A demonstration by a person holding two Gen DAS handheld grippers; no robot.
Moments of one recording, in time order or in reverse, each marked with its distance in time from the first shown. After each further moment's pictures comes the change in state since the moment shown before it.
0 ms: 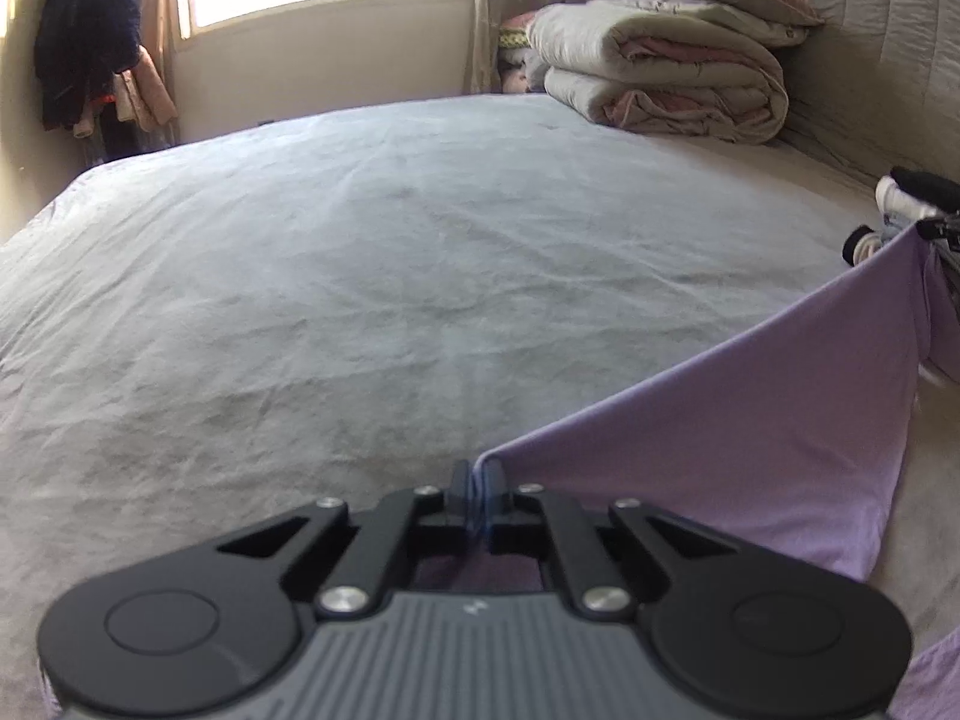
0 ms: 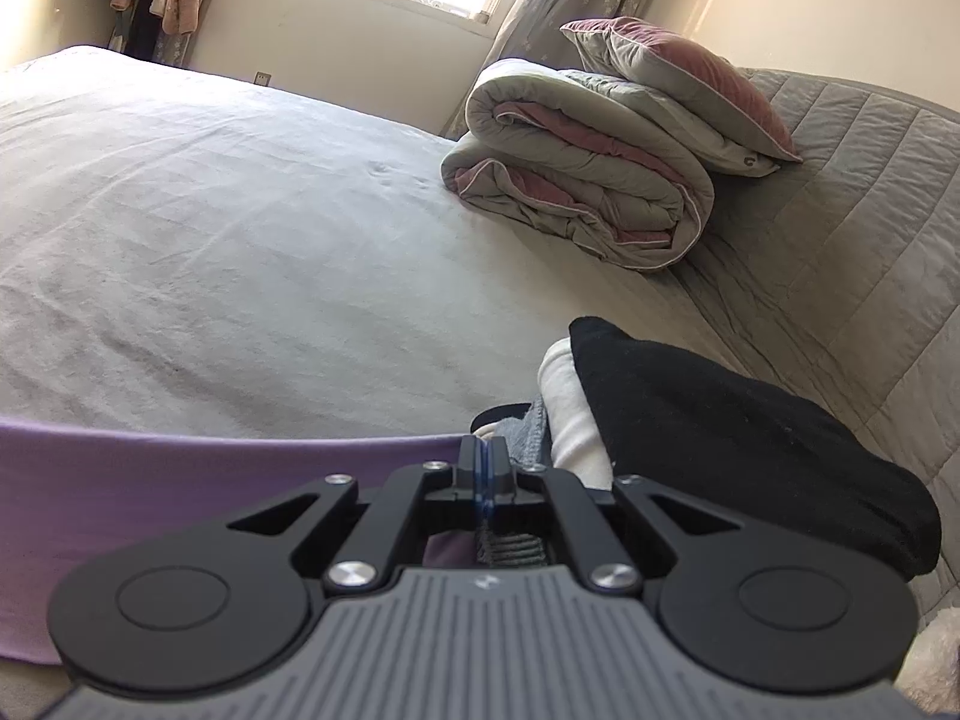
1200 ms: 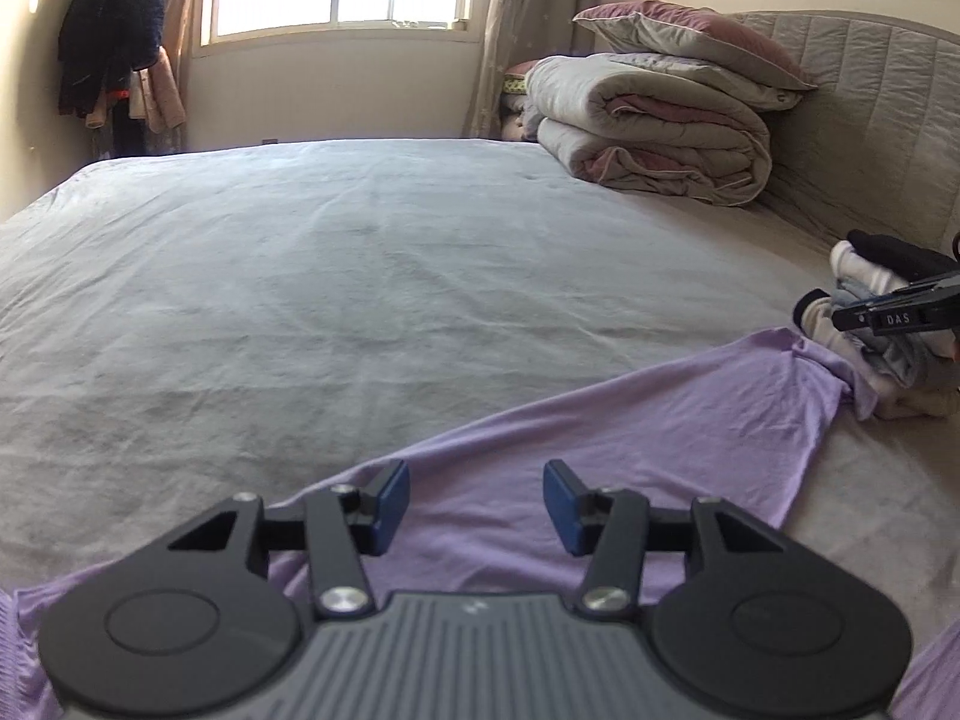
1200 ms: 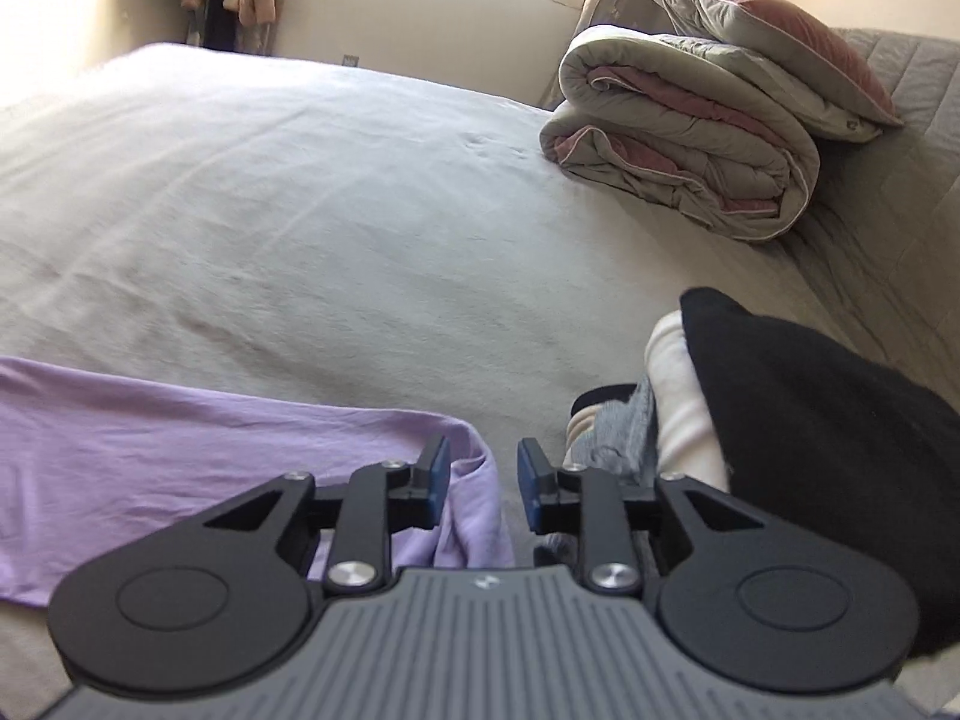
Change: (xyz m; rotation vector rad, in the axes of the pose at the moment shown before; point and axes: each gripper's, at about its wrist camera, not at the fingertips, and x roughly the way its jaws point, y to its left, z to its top) left arm -0.022 -0.047 -0.004 -0.083 -0.069 -0.062; right arm 0.007 -0.008 -0.005 0.024 0.063 0.270
